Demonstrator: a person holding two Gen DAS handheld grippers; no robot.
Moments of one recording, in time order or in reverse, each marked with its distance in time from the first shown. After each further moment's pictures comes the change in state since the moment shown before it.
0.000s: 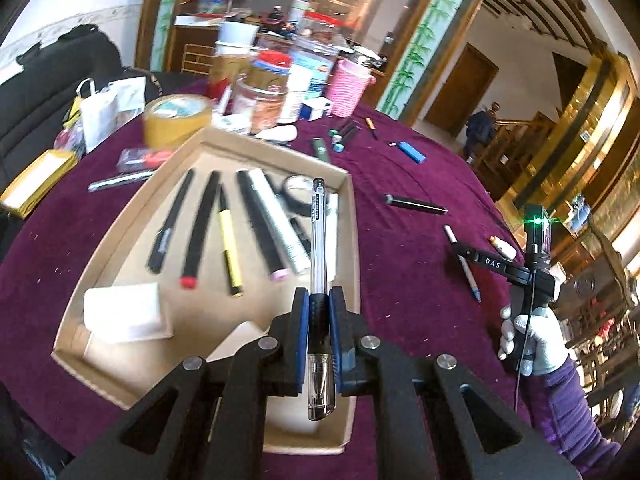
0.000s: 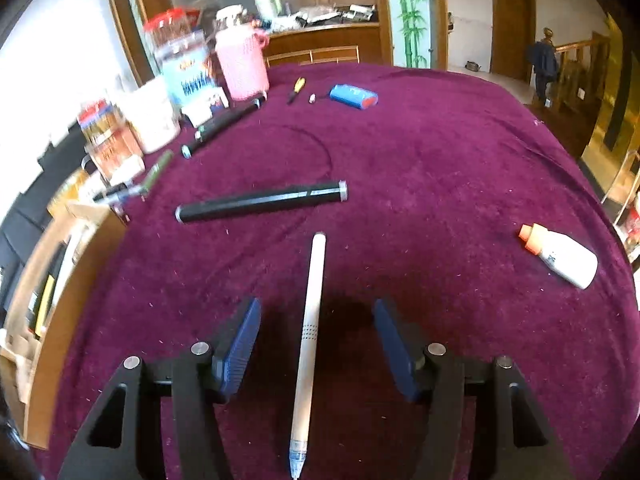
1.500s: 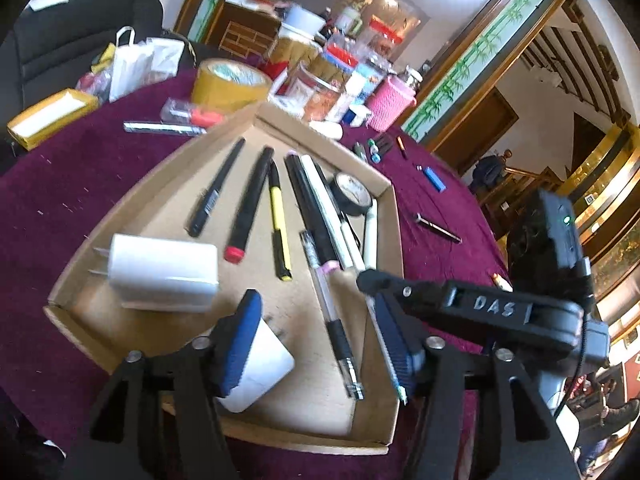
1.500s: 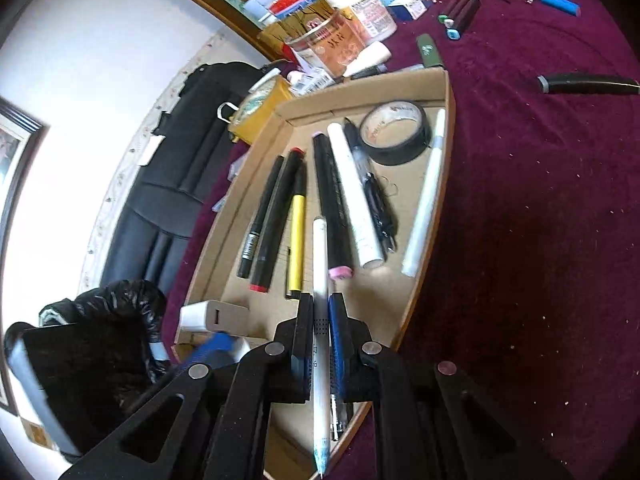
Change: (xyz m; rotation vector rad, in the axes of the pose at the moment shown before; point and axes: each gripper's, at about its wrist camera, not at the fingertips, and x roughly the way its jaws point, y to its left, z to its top) left arm 0.001 0.055 -0.018 -0.203 -0.051 -0.043; right arm -0.011 0.217 -0.032 0.121 0.240 0.540
